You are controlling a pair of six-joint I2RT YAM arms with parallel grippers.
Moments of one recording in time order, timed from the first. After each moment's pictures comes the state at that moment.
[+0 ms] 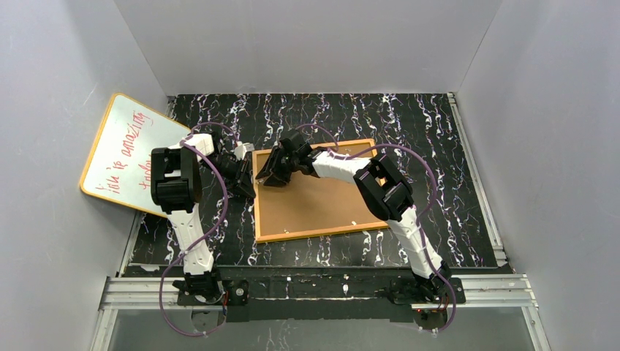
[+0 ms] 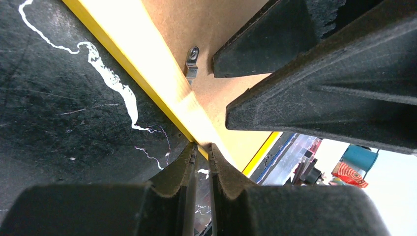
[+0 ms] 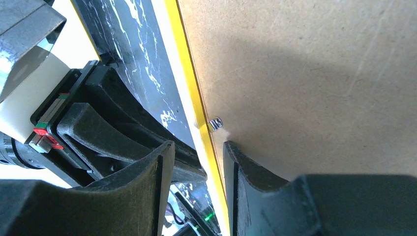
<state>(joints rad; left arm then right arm) 0.04 2.09 1.38 -1.05 0.76 0.40 0.83 2.35 1.74 -0.12 -0.37 1.19</state>
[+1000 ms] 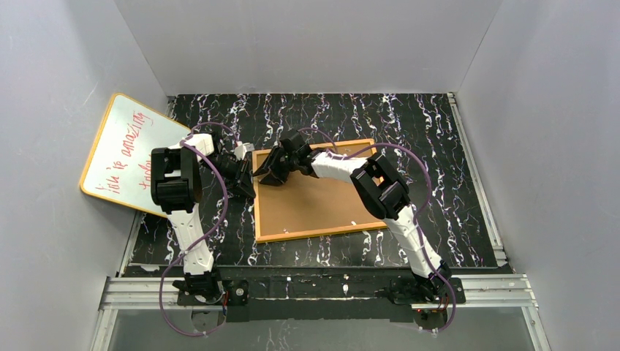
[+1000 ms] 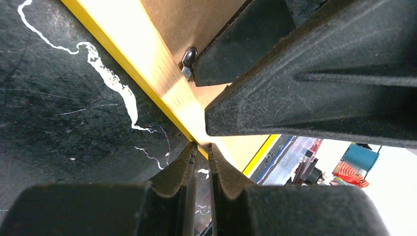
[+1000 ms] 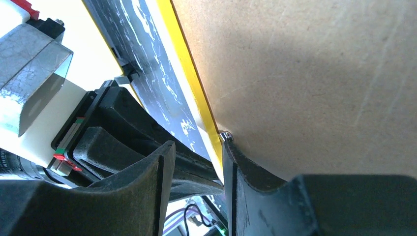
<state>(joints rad) 0.04 2.09 1.38 -1.05 0.76 0.40 0.83 2.40 1.78 -0.08 -0.41 1.31</state>
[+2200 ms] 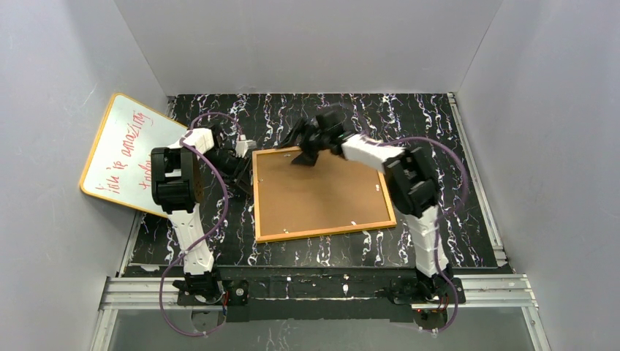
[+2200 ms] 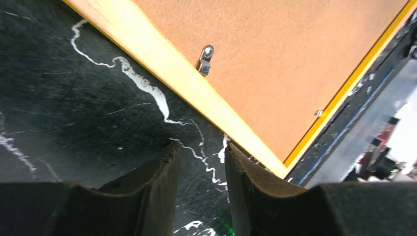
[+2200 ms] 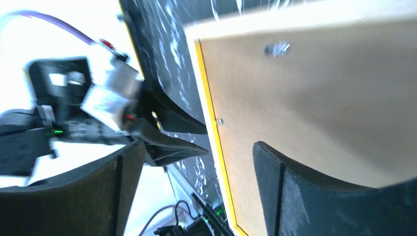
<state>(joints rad) 0.04 2.09 1.44 -1.09 0.68 0.56 0.68 2.24 1.66 -0.08 -0.47 1.18</state>
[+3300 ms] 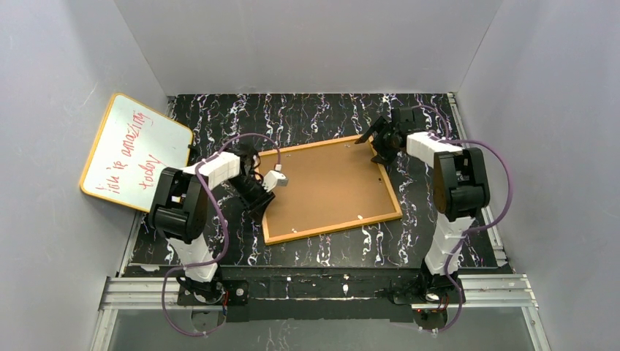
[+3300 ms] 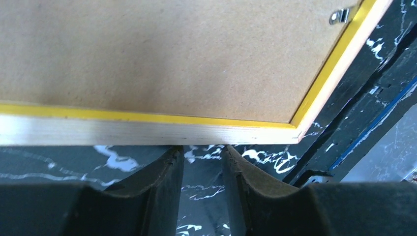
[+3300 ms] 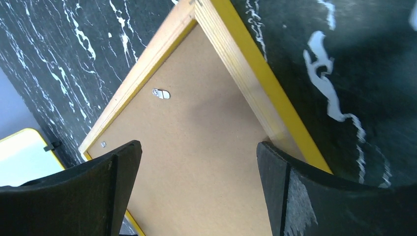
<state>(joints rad) -0.26 1.77 1.08 -0.97 0.45 0.75 0.18 1.91 1.28 -0.25 -0.25 0.87</state>
